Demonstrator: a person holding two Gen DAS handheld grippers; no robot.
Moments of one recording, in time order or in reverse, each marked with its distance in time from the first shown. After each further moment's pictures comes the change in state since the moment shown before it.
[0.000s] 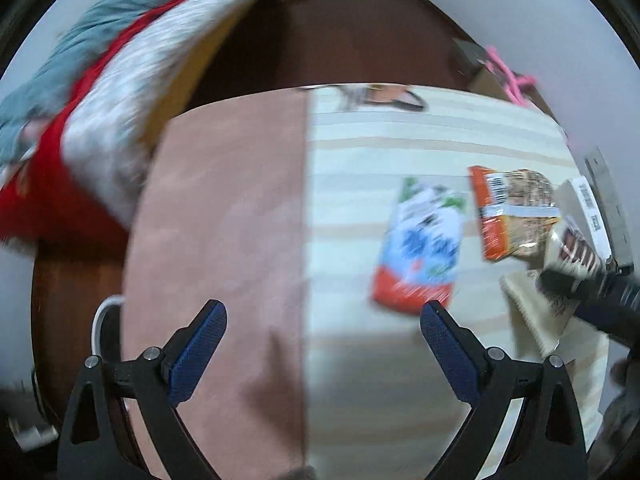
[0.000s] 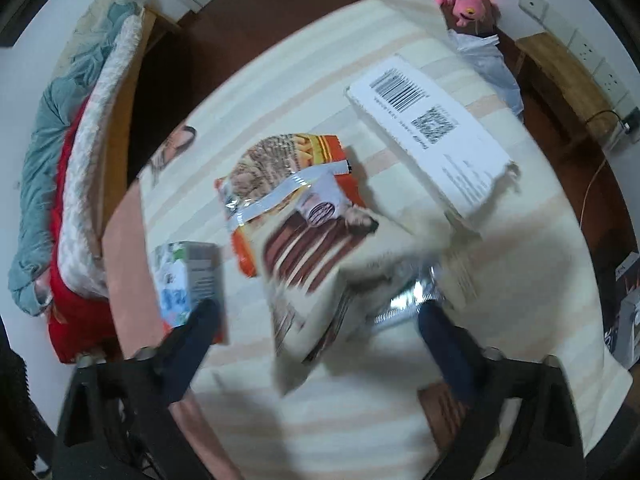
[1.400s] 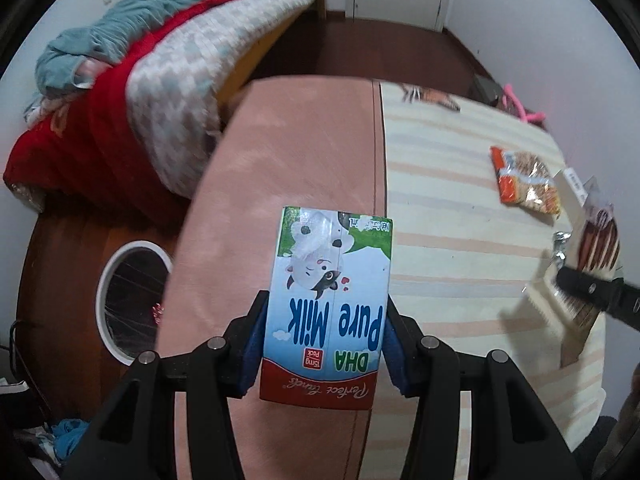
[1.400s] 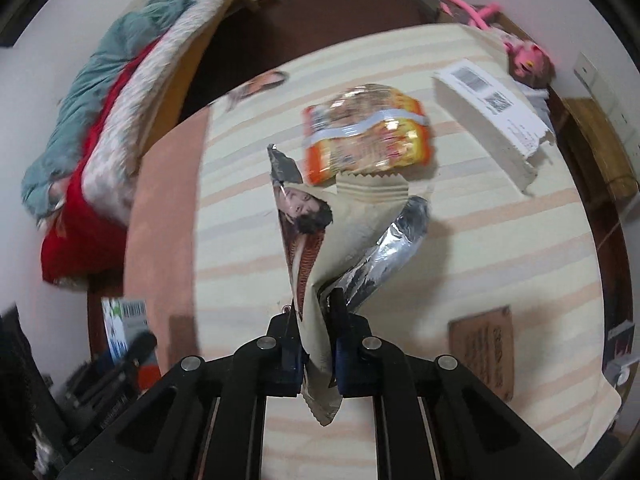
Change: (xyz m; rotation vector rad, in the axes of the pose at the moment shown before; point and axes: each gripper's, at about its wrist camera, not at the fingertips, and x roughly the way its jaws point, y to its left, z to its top) left arm -0.068 0.068 -0.112 -0.164 -0.116 0.003; right arm -0.035 0.033 -0.089 -0.308 -0.069 0.053
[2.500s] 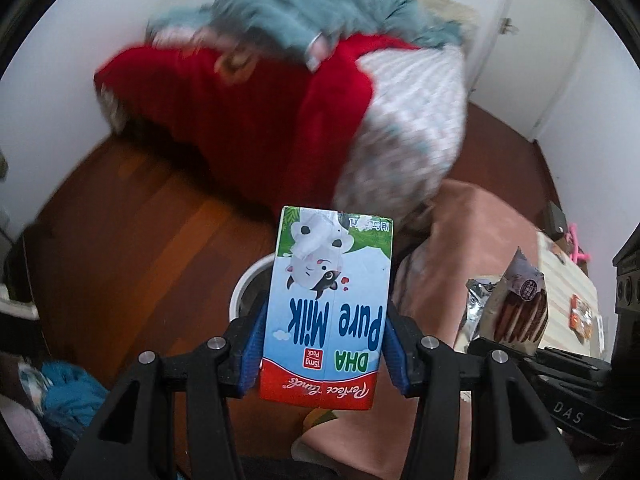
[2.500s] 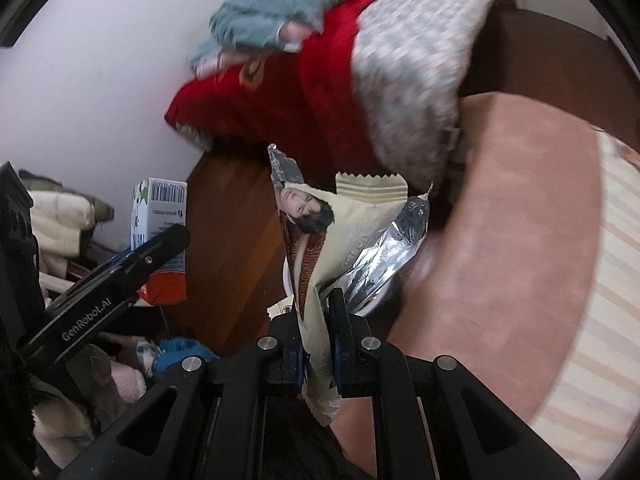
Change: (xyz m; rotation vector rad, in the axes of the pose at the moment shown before) left arm -0.071 0.339 -0.026 -0.436 -0.091 0.055; right arm 0.018 0.389 -0.125 -0.586 0.169 0.328
